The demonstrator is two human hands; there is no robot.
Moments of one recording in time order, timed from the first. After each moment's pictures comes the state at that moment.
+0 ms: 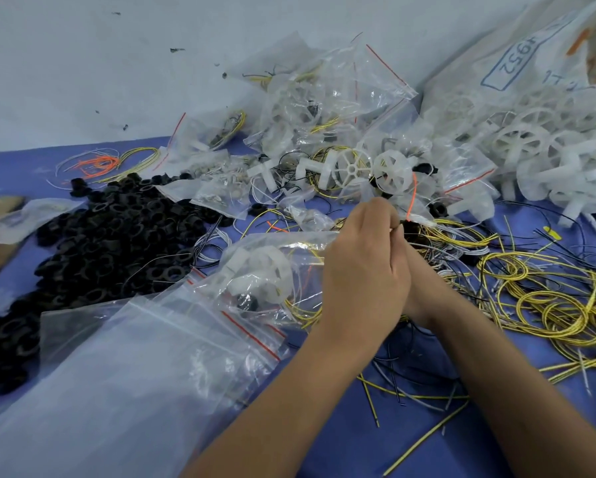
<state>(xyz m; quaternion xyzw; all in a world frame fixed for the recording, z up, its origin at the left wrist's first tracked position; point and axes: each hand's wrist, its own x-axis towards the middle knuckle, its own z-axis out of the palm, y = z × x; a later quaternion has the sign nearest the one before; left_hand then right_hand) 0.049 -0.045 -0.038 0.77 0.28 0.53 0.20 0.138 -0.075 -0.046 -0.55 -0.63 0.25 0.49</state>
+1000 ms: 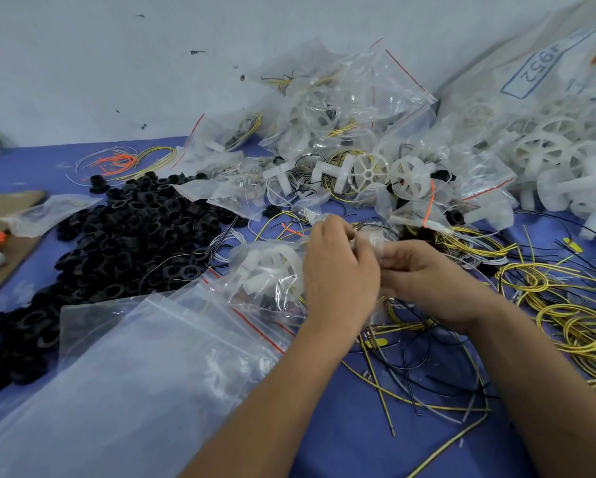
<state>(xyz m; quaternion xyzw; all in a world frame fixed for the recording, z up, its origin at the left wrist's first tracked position) 0.036 -0.008 -0.058 0.73 0.43 0.47 0.27 0.152 -0.071 -0.044 -0.53 -0.56 0.45 0.45</state>
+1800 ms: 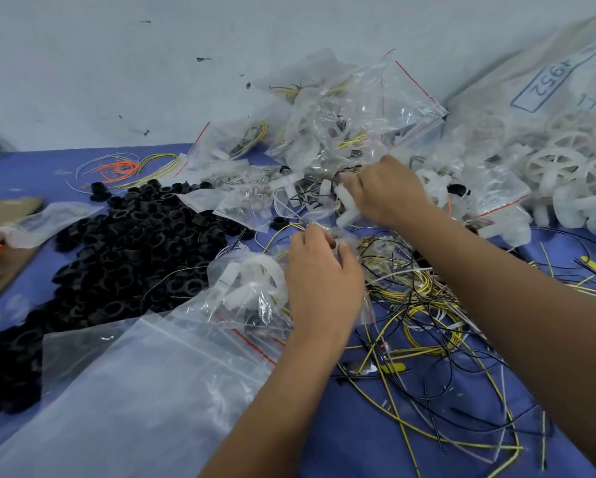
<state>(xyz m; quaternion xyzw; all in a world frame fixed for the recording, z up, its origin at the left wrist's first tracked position) 0.016 0.022 -0.054 0.71 0.49 0.44 0.25 0.179 0.085 -0.003 -0.78 -0.60 -0.15 0.11</state>
